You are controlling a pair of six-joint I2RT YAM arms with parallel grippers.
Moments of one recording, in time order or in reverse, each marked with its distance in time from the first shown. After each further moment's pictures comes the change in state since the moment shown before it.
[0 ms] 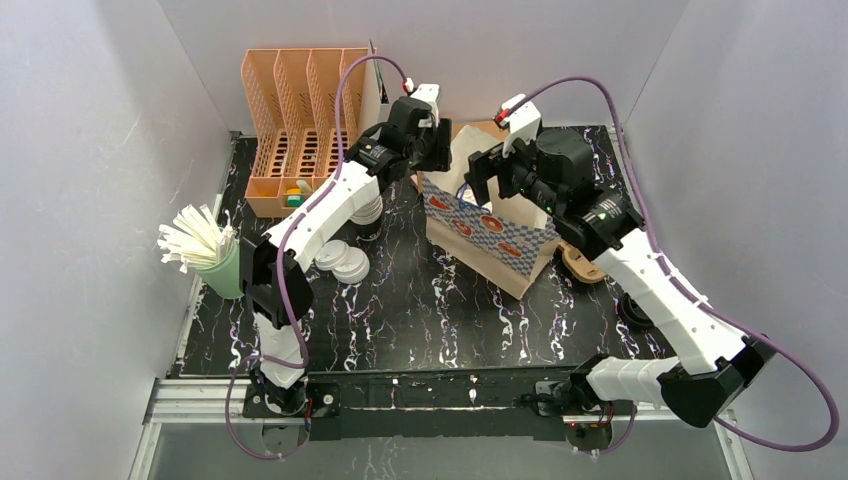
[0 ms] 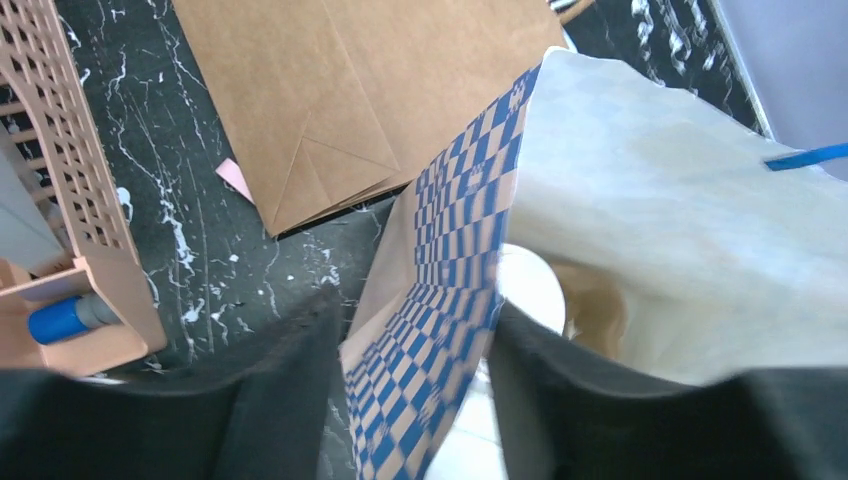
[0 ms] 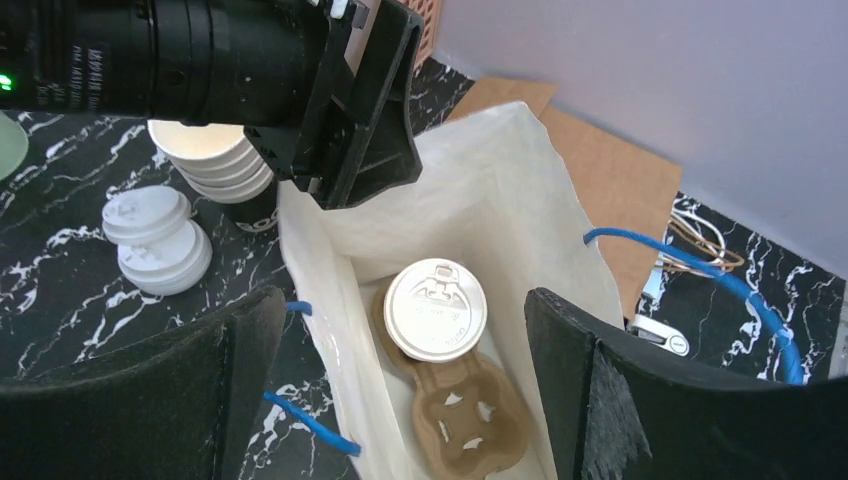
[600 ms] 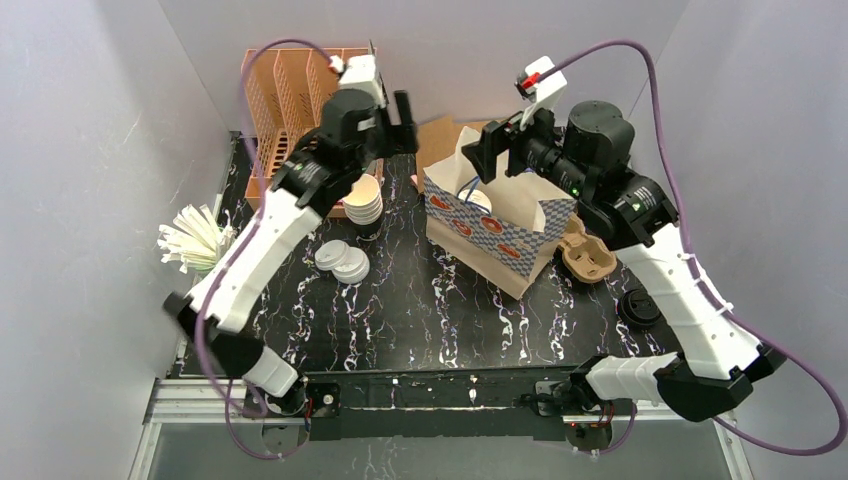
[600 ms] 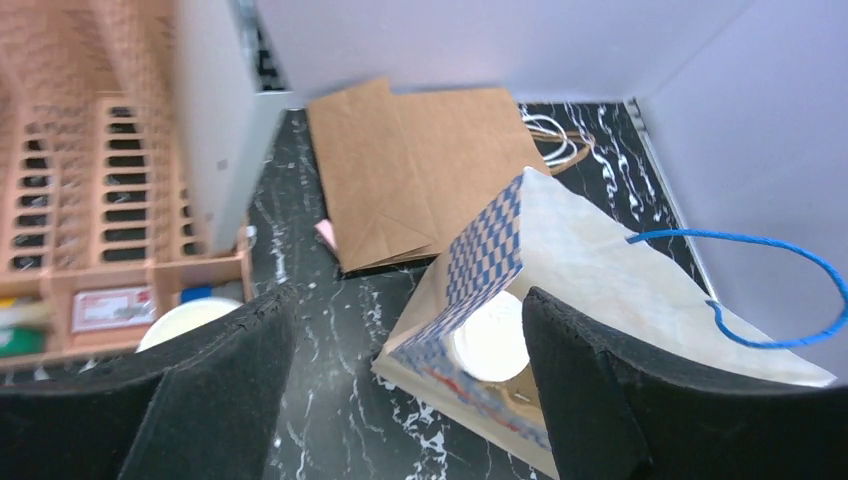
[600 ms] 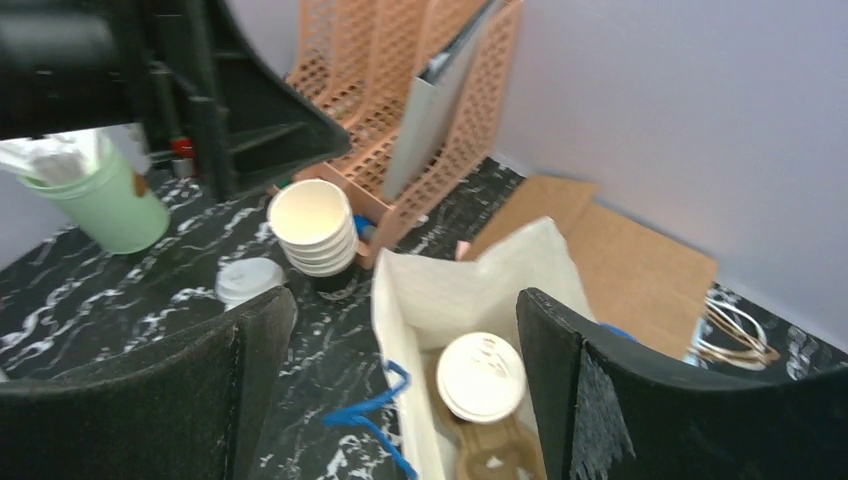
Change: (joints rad) left arm 0.004 -0.303 -0.045 -0.019 -0.201 -0.032; right arm 0.000 0.006 0.251 -0.079 -0.095 0.048
